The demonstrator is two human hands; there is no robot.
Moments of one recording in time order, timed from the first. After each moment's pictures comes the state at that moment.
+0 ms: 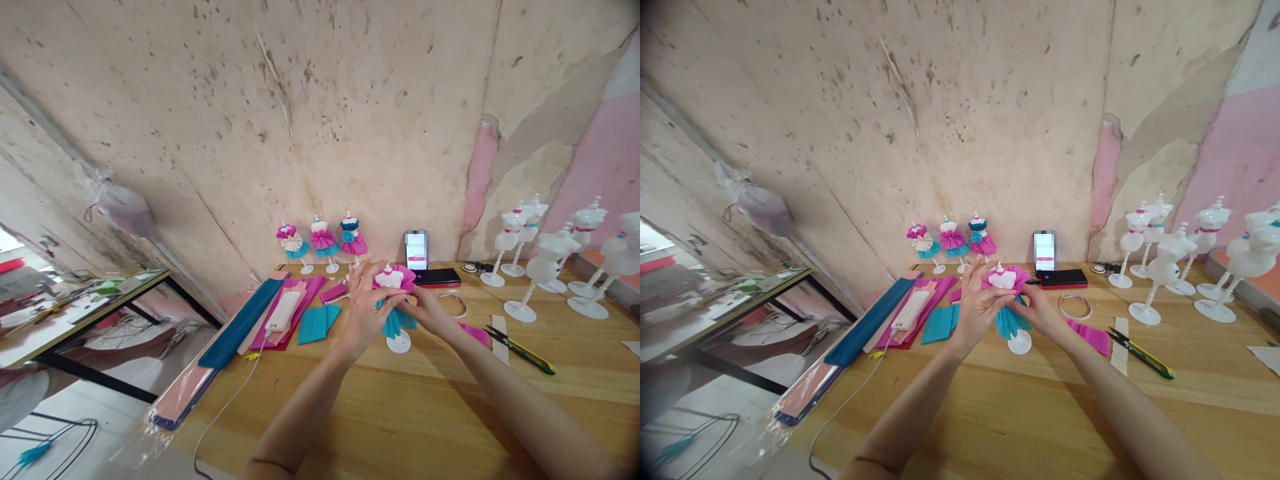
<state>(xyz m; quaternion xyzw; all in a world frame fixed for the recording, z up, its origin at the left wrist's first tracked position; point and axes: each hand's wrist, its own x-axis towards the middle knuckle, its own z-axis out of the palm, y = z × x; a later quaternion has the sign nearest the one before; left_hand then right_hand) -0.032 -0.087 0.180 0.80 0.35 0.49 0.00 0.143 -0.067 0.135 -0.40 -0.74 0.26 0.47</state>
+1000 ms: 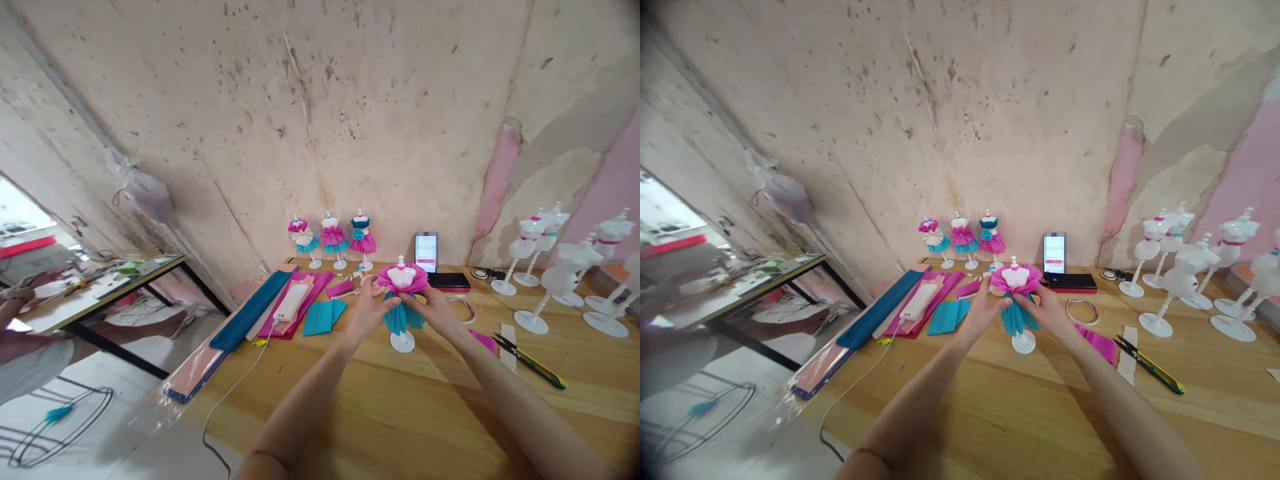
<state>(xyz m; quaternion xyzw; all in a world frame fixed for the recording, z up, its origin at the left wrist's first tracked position) -0.044 -0.064 0.139 0.72 0.37 0.52 0.25 0.144 -0.061 0.130 -0.44 -0.71 0.28 0.47</state>
